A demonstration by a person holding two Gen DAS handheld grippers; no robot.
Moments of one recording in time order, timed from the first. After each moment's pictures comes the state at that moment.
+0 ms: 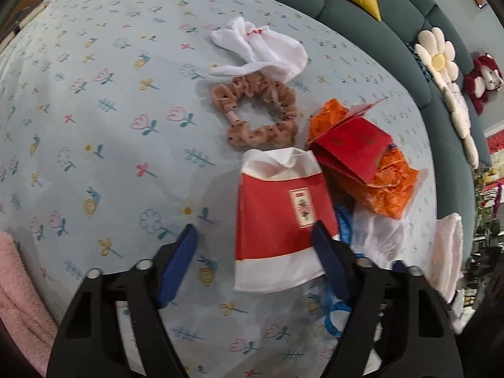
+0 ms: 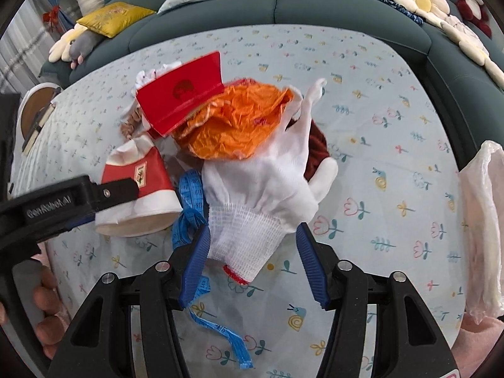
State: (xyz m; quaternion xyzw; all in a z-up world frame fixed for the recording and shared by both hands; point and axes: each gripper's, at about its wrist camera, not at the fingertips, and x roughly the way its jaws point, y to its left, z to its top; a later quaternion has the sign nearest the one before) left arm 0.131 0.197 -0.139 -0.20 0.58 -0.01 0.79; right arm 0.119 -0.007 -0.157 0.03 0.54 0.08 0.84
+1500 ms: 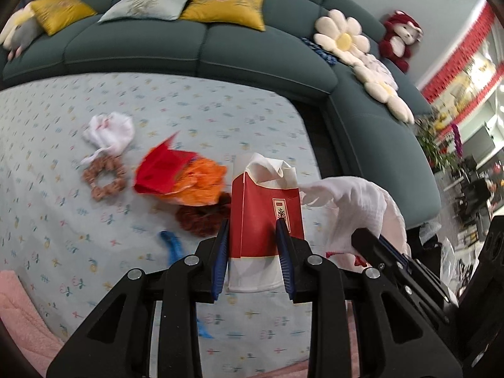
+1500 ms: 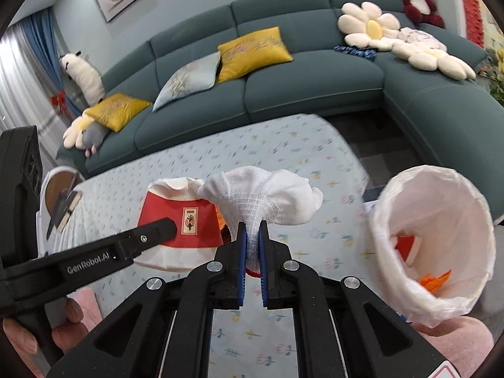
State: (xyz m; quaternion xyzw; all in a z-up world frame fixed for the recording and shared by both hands) left arm 0.103 0.039 -0.009 -0.11 0.50 -0.15 0.85; right arm 0.061 -0.139 -0.032 0.14 0.39 0.06 0.91
